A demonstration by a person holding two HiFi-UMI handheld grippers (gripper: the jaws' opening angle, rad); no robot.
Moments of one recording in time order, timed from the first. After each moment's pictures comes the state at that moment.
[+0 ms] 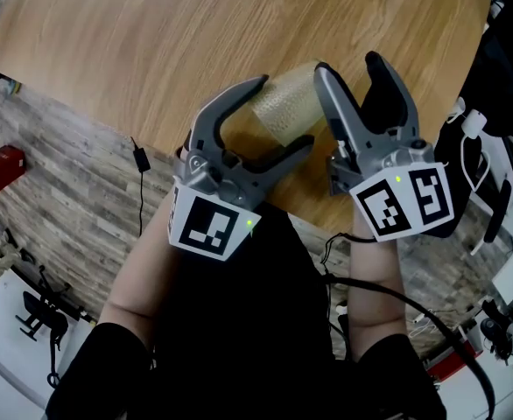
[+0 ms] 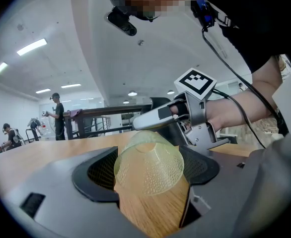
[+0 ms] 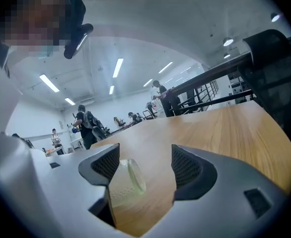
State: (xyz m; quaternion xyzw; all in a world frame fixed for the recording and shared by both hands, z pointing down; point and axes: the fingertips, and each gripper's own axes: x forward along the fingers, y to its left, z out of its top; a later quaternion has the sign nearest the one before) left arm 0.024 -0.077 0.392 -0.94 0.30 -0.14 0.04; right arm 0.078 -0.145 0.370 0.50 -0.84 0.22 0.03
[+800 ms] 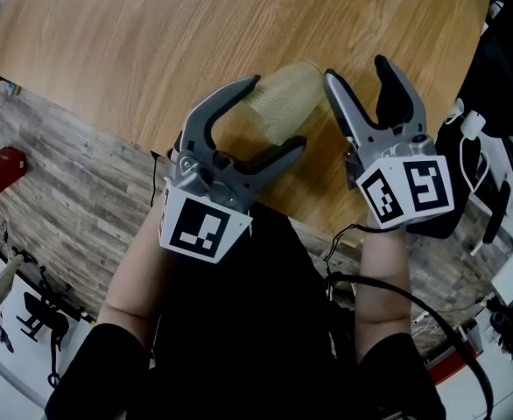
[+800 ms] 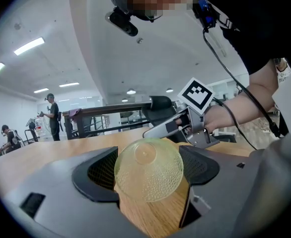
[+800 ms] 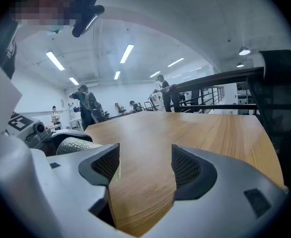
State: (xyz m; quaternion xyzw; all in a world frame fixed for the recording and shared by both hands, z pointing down) left arm 0.009 -0.076 0.385 -0.94 0.30 -0.15 0.04; right arm 0.089 -0.144 0.392 0.49 -0.85 0.16 0.12
